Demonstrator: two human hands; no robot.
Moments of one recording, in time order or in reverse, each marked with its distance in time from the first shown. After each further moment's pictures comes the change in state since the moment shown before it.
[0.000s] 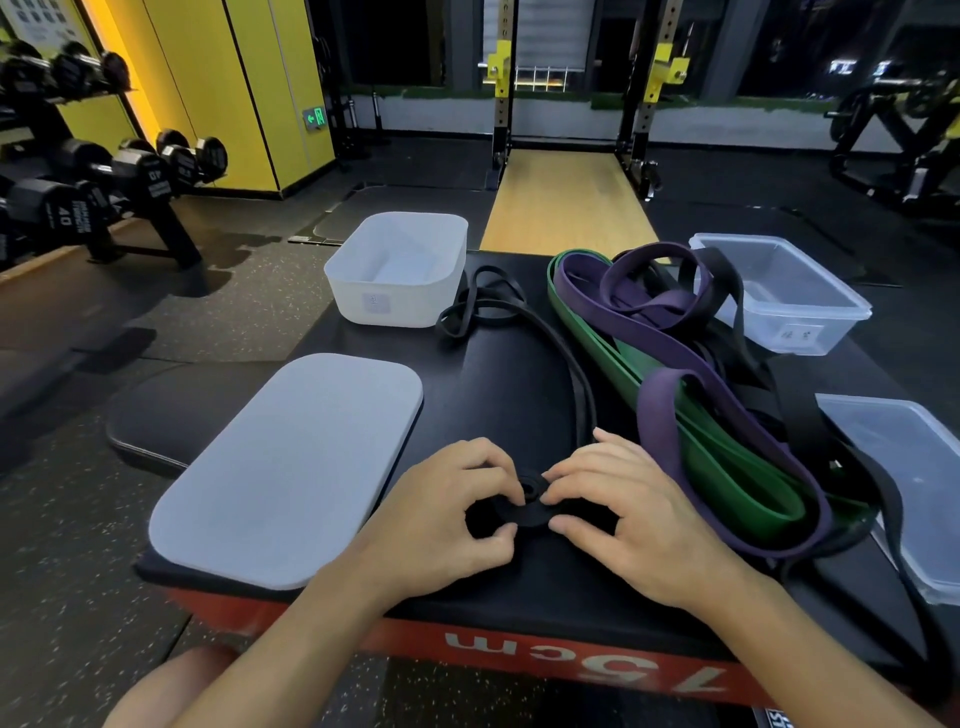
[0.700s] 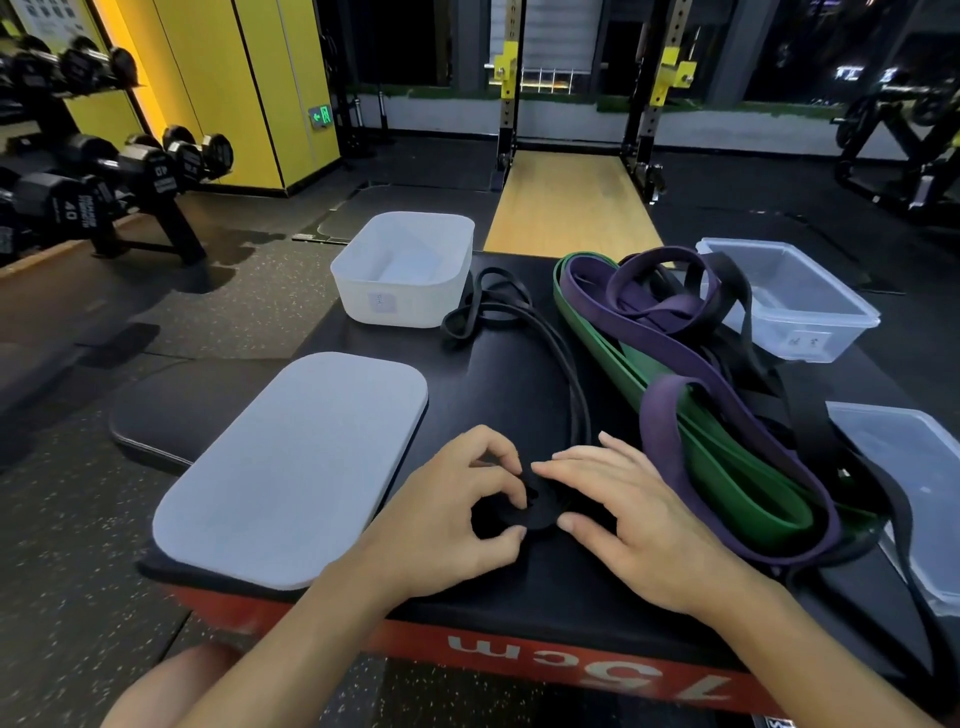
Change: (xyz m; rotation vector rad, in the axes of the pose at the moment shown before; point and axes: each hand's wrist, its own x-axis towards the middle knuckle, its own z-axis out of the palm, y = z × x) left_hand 0.000 -0.003 -0.001 -0.094 -0.018 -0.019; right_hand 0.001 -0.002 -0.002 -0.001 -0.153 0.082
